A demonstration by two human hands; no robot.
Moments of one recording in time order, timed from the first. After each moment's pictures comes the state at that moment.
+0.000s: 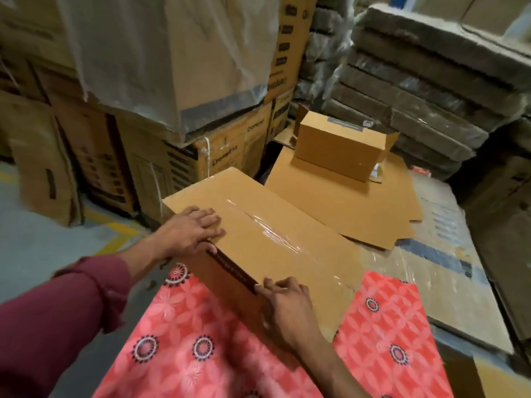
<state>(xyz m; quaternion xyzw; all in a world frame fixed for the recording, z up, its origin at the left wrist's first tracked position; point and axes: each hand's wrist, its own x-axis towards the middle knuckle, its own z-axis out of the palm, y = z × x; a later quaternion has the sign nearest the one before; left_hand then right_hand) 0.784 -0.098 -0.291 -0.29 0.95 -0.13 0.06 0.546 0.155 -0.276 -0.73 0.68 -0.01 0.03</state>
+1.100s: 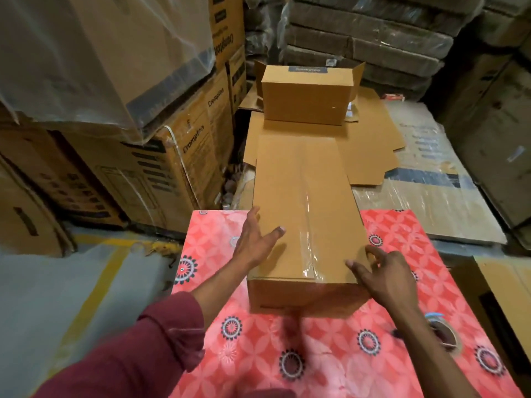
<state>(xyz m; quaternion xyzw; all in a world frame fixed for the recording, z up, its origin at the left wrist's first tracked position) 0.634 0.023 -0.301 -0.47 0.68 0.53 -0.19 0.424 0.237 -0.310 -0.33 0.91 -0.25 0.08</state>
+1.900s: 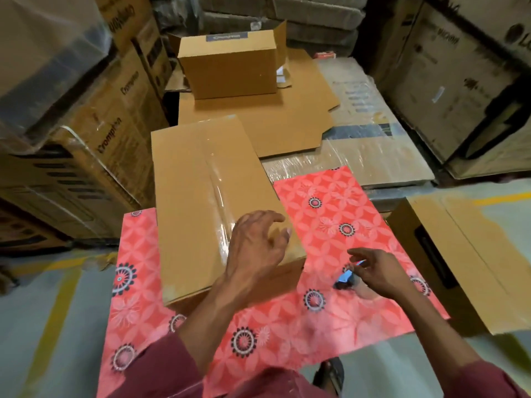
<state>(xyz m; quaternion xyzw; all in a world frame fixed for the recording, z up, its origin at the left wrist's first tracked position) 0.535 0.160 -0.285 -0.28 0.89 0.26 -0.25 0.320 0.386 -0.367 -0.33 0.88 -0.23 0.26</state>
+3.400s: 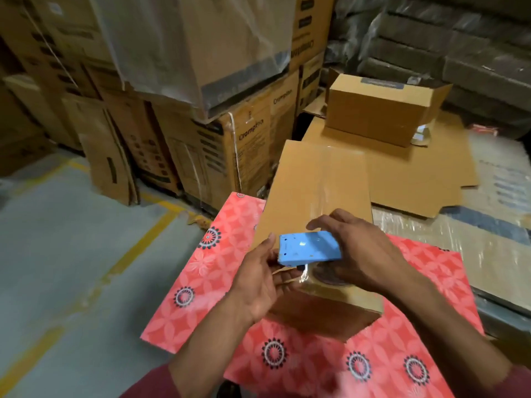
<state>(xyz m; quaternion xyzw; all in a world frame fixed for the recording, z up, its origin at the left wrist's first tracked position) 0.660 0.175 -0.236 -0.43 0.21 0.81 -0.34 0.462 0.196 -0.164 -0.77 0.62 -0.09 0.09</state>
